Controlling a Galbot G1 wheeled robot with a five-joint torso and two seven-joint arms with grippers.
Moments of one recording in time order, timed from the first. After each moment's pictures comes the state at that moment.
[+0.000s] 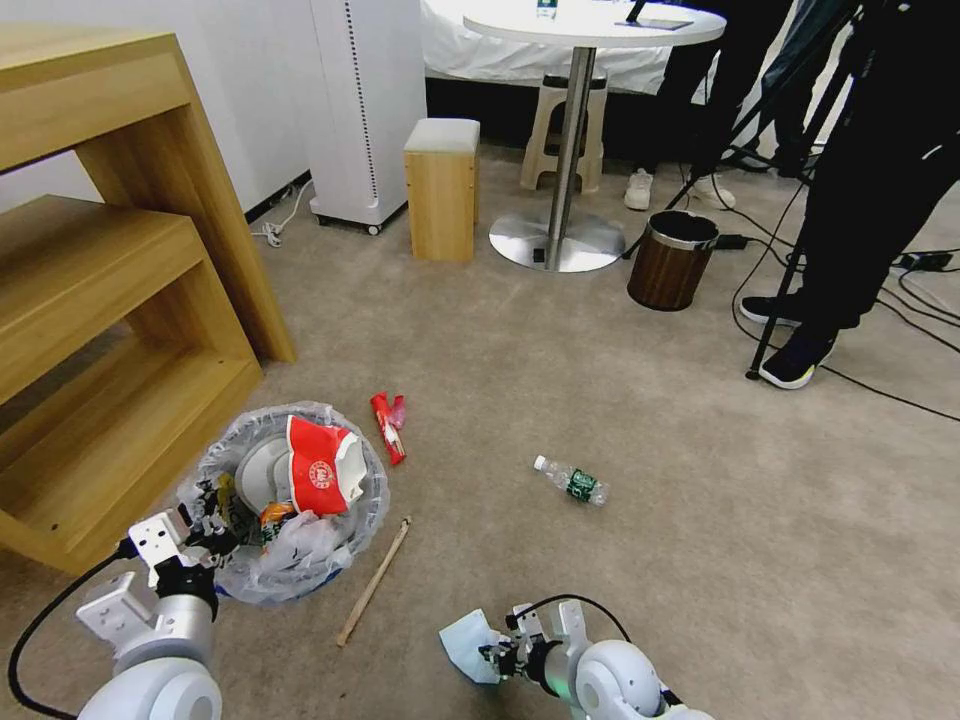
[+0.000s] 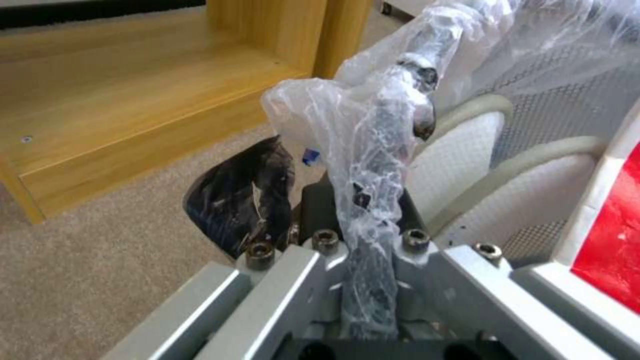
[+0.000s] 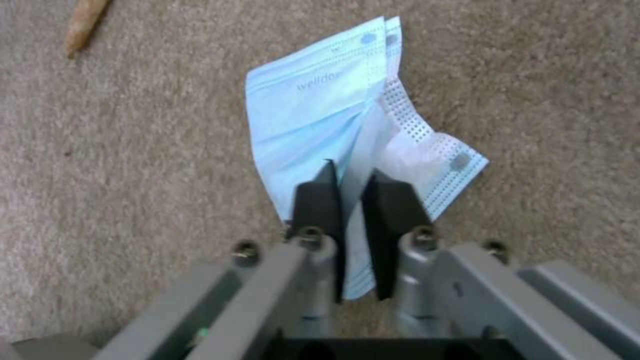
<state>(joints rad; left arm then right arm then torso) 1.63 -1.50 -0.79 -2.27 -0.49 0.38 -0.30 -1.22 1.19 -0.06 1.55 0.71 -0.63 0.02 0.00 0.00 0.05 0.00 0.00</state>
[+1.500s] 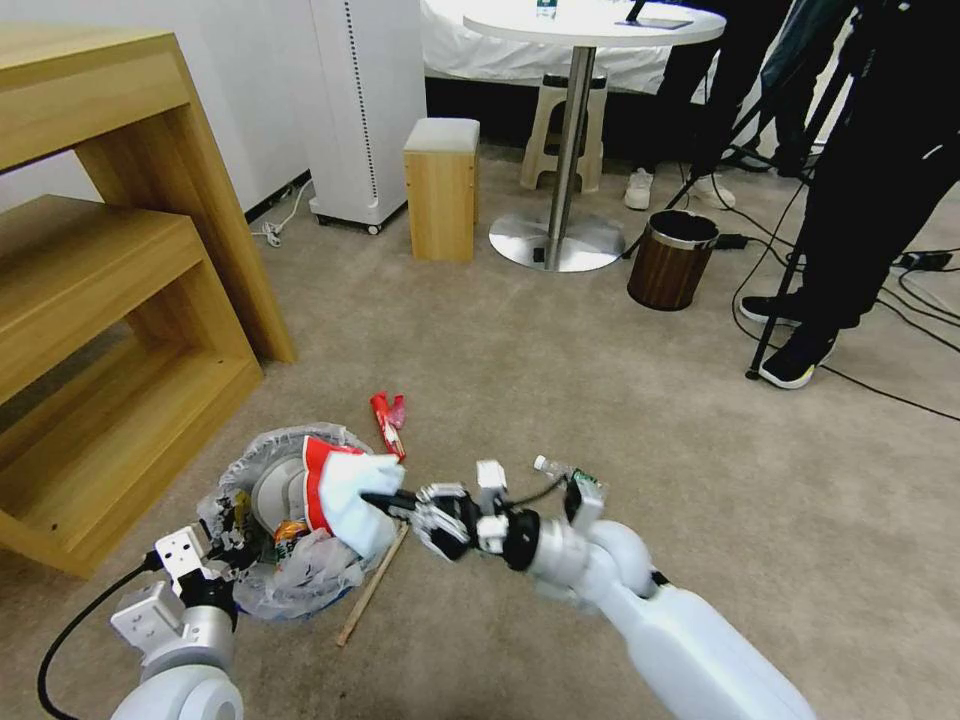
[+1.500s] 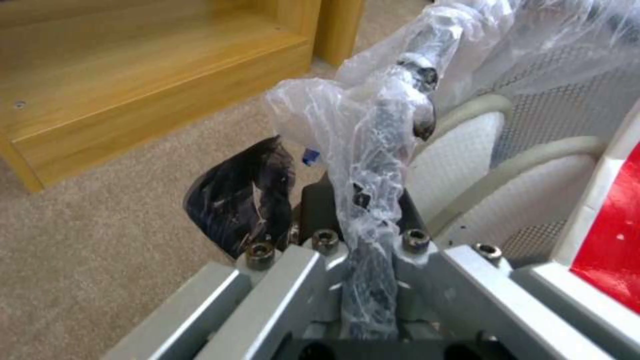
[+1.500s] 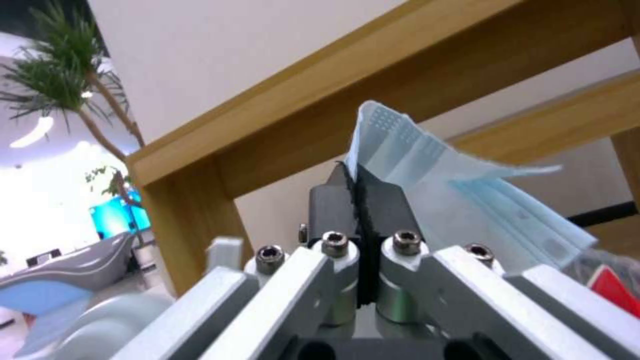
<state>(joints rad) 1.64 -1.51 -0.74 -2.22 -0.44 0.36 -0.30 -0.87 1.22 -0.16 1.71 0.94 -0.05 -0.84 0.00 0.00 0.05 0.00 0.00</state>
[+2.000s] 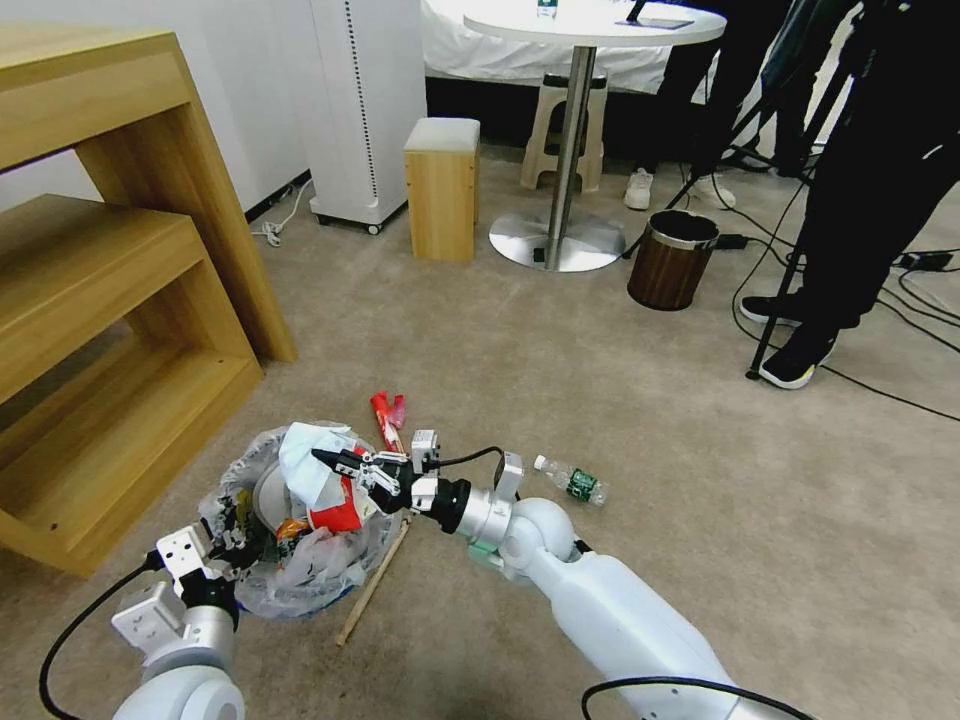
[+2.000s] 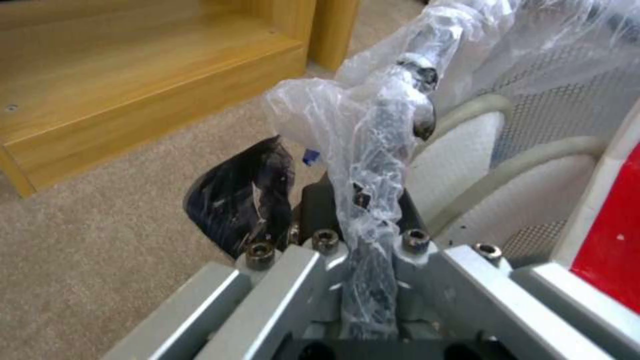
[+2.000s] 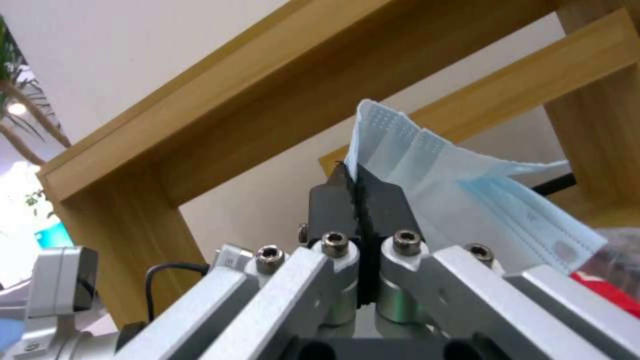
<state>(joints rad) 1.65 -1.52 -0.74 -2.22 -0.43 0.36 -0.29 -0.78 1.36 -0.24 1.49 0.91 0.01 -0.72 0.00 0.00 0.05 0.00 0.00</state>
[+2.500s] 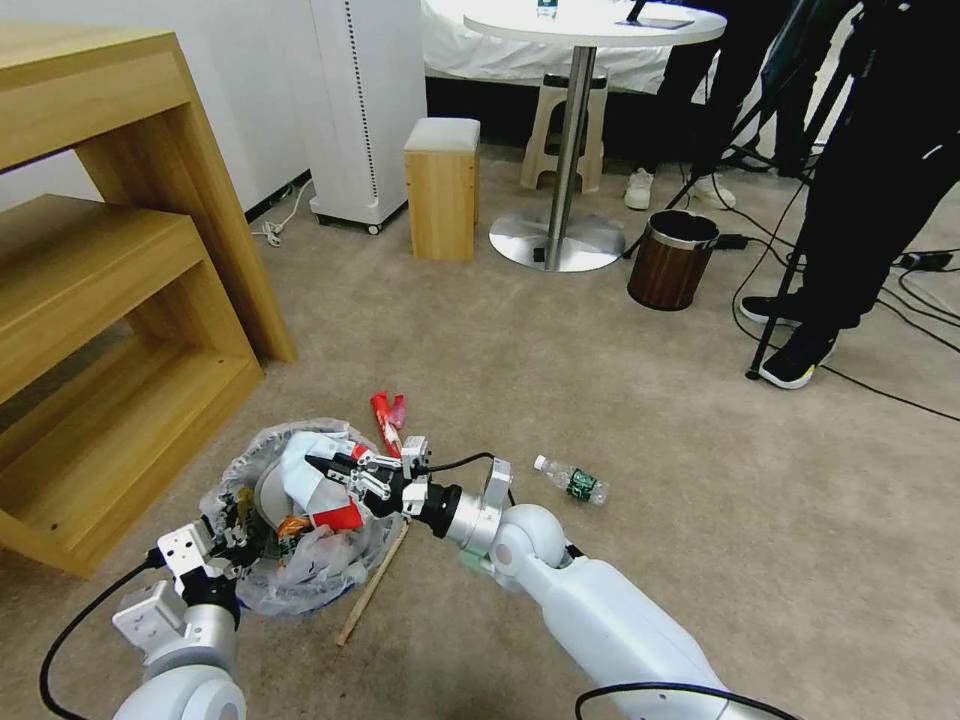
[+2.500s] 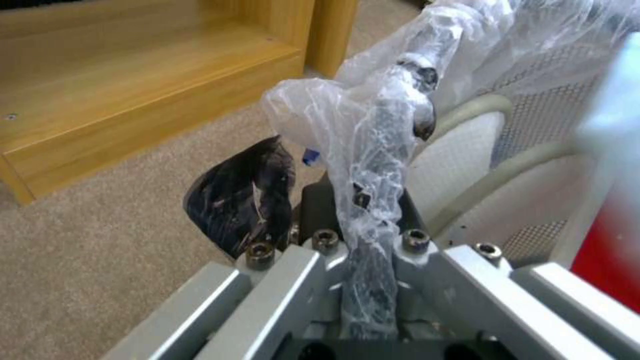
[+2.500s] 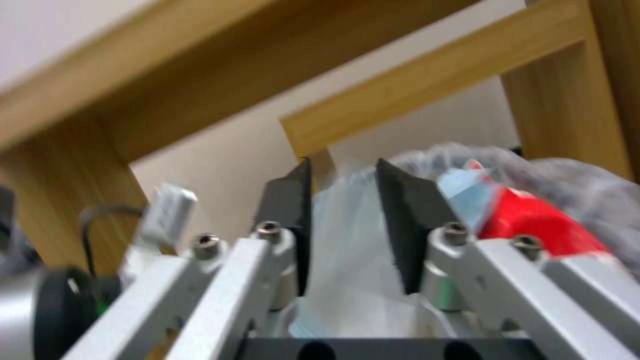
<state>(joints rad) 1.65 -1.52 -0.74 -2.23 -0.43 0.36 -0.29 -0.80 1.33 -0.23 1.53 0.77 -0.03 -0.63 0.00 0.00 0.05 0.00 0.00</state>
